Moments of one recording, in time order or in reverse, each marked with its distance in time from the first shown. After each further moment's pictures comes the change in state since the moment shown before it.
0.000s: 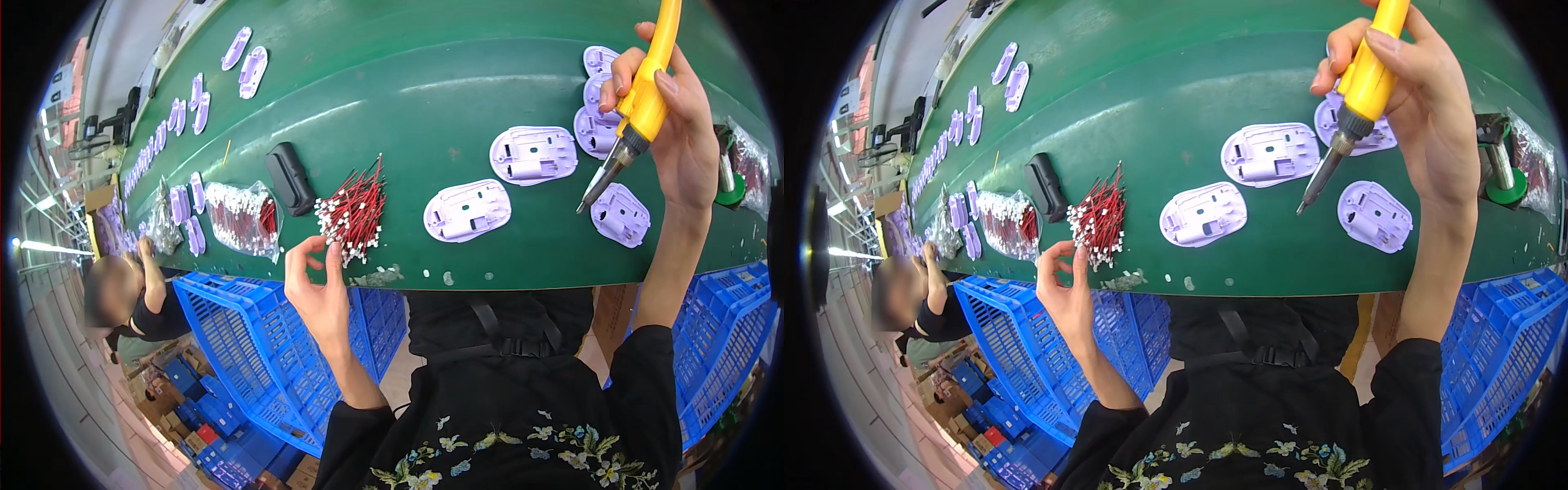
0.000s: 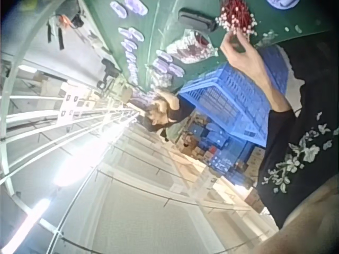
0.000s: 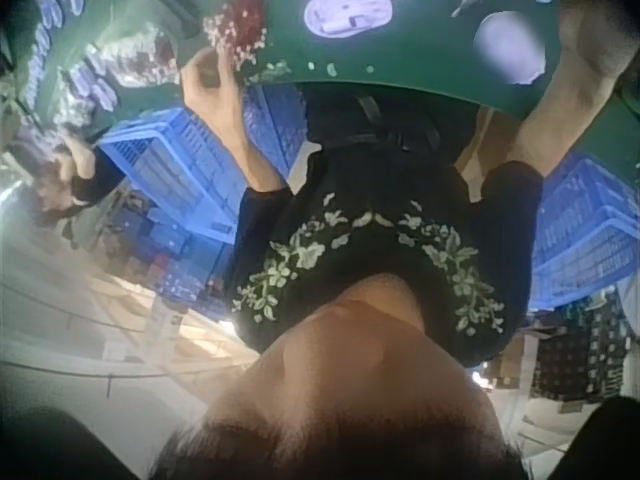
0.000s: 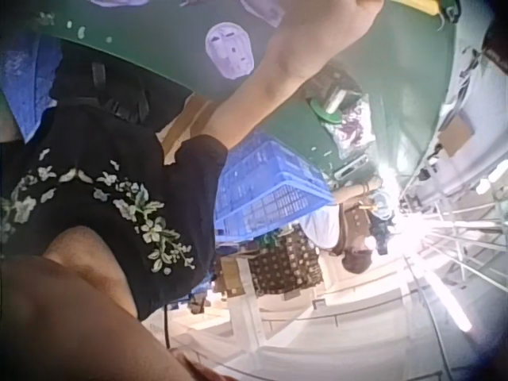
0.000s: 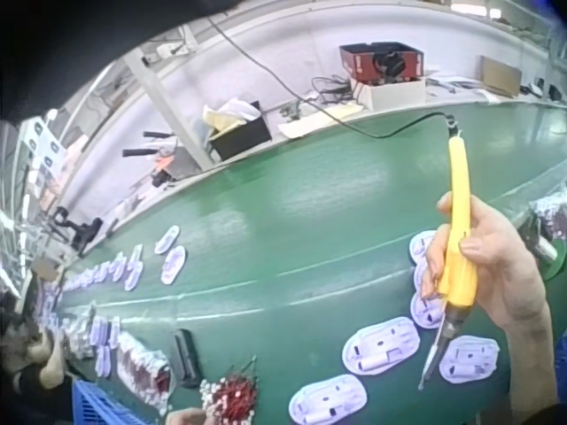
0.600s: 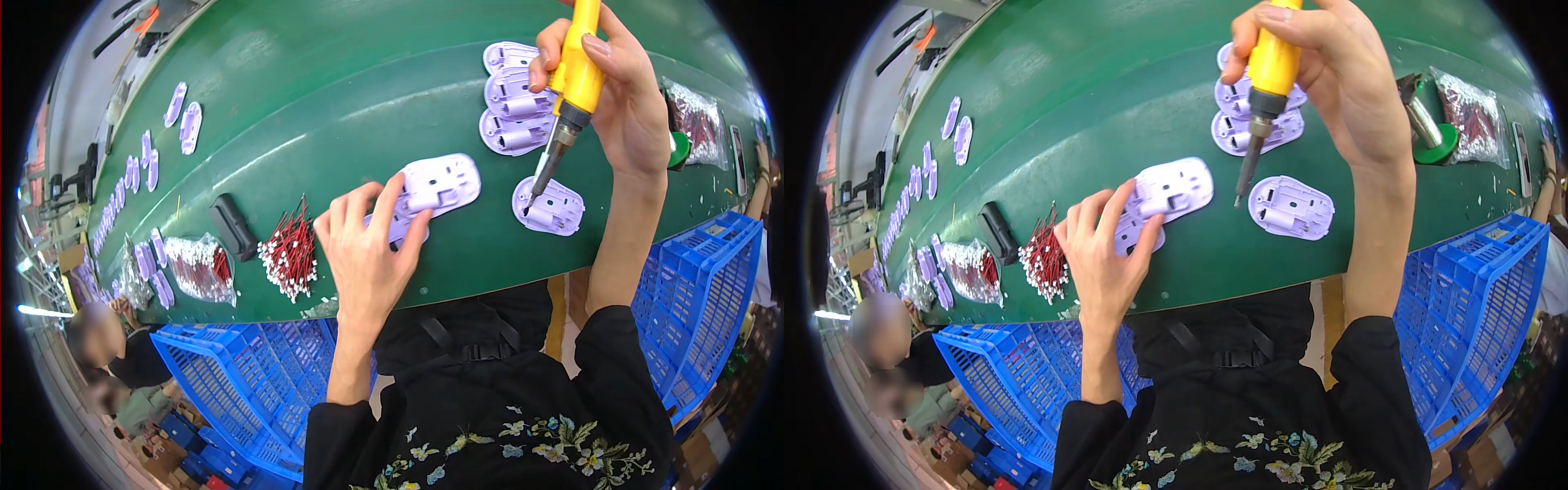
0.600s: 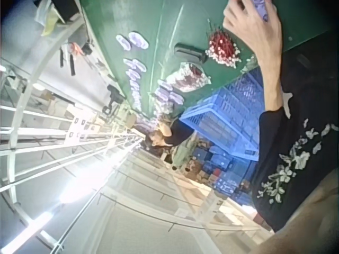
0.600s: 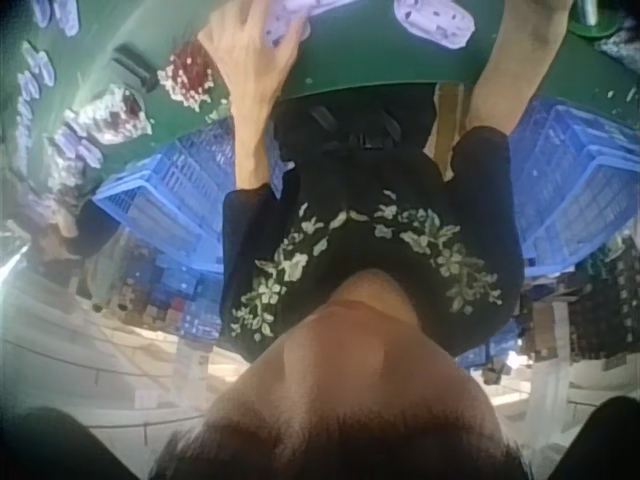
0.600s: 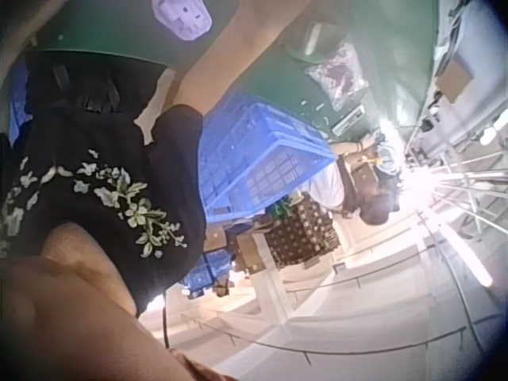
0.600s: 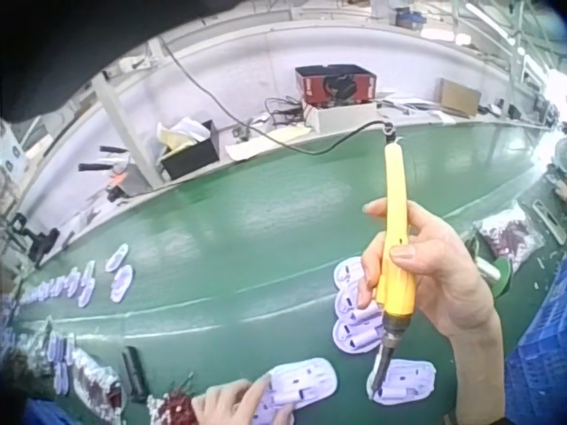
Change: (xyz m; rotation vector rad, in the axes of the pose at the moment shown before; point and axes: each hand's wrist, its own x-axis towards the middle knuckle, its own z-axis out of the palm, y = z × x) left_hand 0.006 0.116 0.090 0.057 -0.246 0.575; right_hand 0.001 -0.016 -0.016 0.222 0.125 -0.072
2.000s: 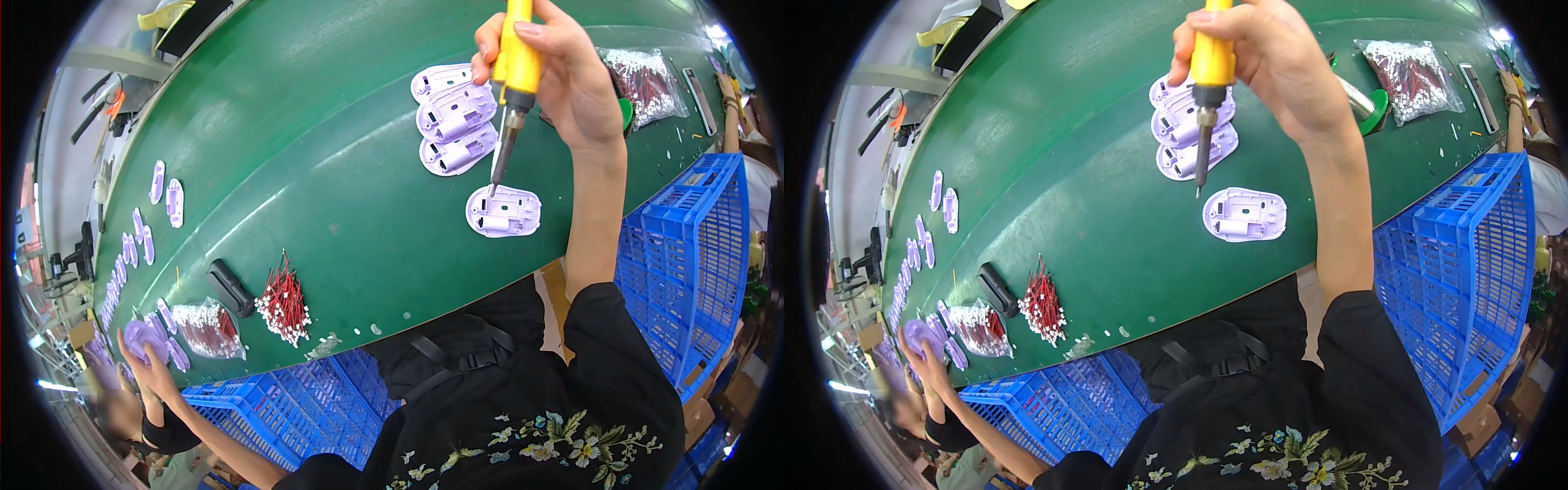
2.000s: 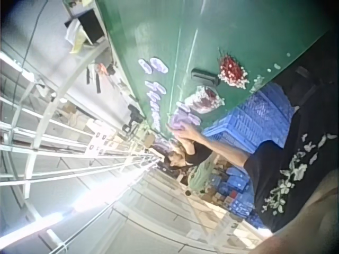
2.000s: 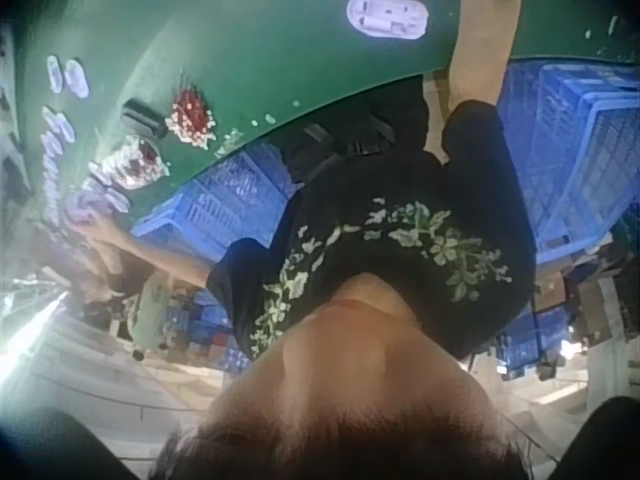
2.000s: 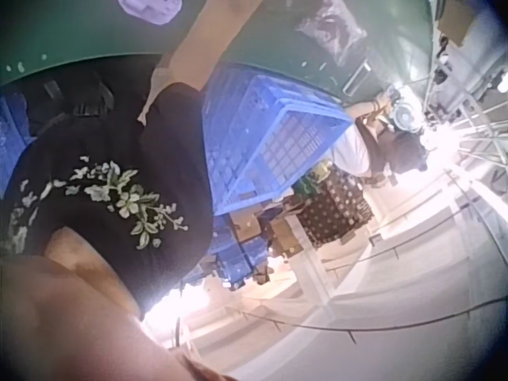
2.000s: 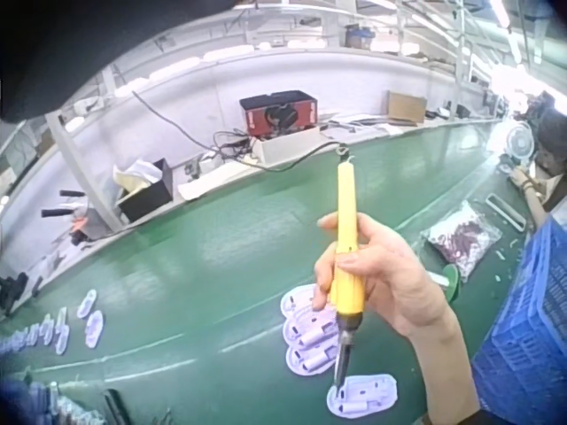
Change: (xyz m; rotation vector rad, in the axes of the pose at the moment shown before) left_hand -0.041 -0.340 -0.241 0.162 0.424 -0.144; right_hand 0.000 -0.017 -0.024 0.038 0.034 -0.022
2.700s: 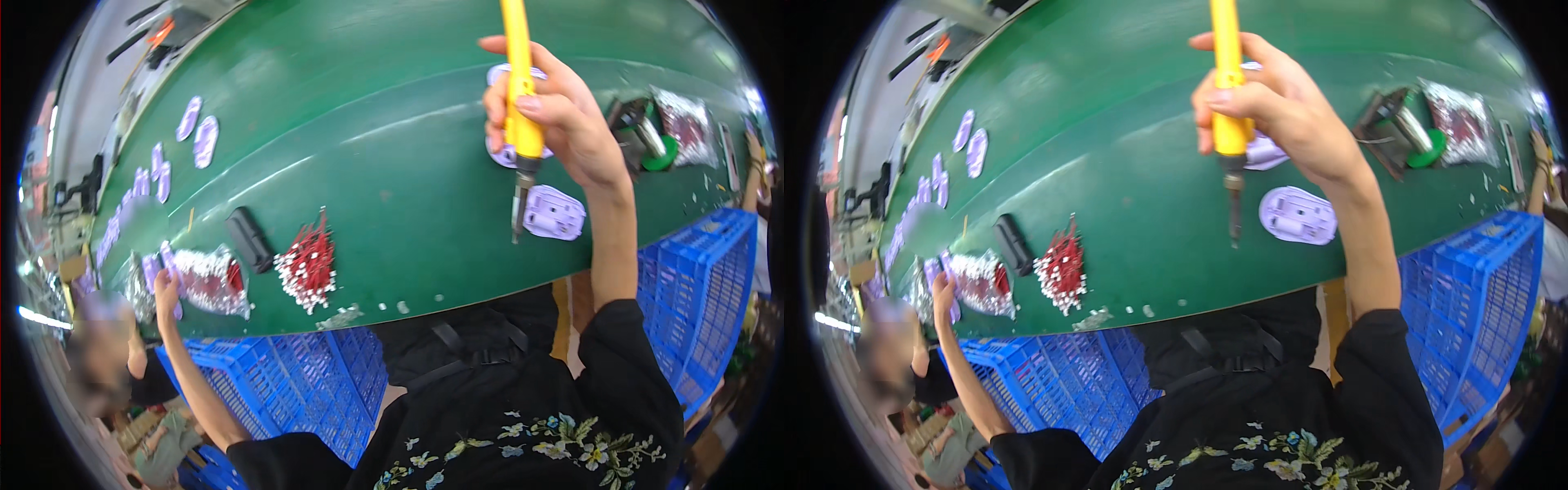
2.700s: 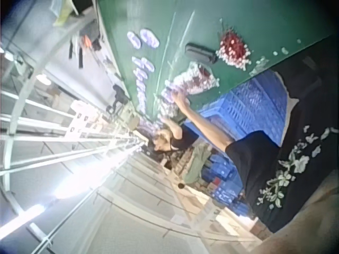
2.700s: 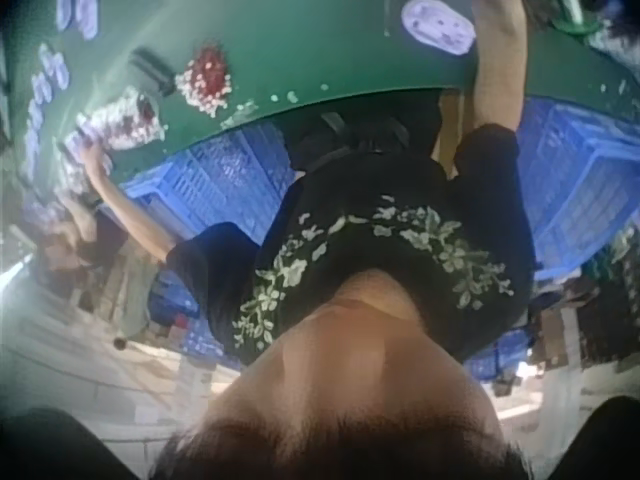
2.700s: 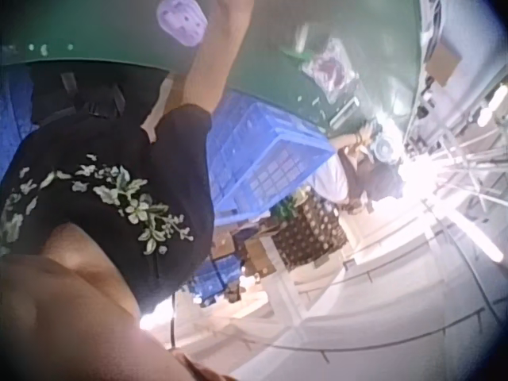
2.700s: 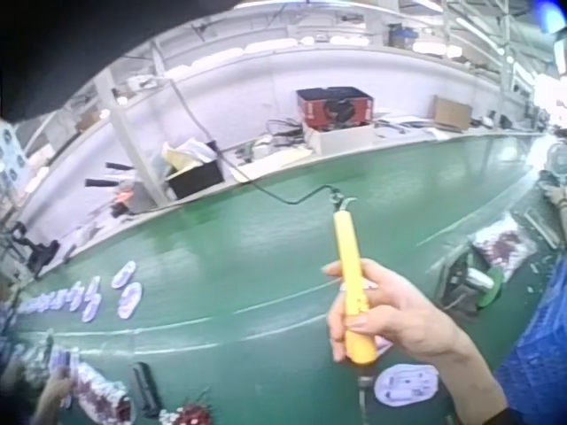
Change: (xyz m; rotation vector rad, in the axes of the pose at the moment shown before) left_hand -0.022 -0.216 0.056 -0.033 -0.582 -0.554; right_hand -0.006 0.036 0.050 -0.139 -0.232 0.171
